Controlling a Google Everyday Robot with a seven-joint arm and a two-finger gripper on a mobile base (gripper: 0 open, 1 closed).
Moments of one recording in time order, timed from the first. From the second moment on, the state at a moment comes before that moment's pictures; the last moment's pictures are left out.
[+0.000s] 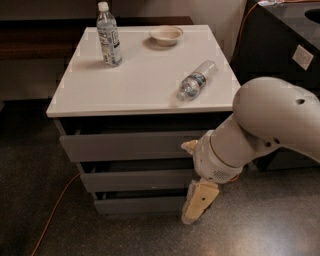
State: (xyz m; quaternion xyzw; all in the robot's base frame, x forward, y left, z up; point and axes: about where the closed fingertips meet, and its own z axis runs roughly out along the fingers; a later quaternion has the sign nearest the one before) arm 0.400 -0.075 0.784 -0.65 0.72 0.13 0.19
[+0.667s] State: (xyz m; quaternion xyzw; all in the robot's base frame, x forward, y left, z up) arm 0.398 -0.072 0.779 -0.66 0.72 0.13 0.19
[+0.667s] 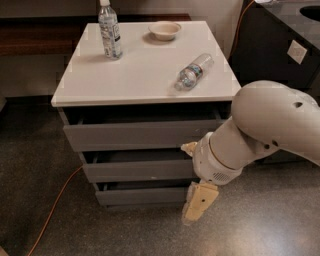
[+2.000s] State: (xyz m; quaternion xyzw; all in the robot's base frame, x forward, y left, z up) arm 0.431 0.113 0.540 -0.71 0.58 0.32 0.24
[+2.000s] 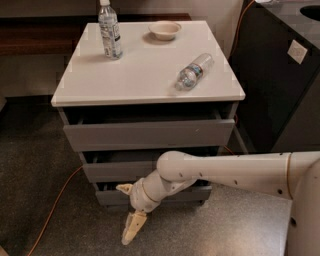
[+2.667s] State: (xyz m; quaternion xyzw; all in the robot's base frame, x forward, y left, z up) arm 0.417 0.102 0.441 -0.77 0.58 0.19 0.18
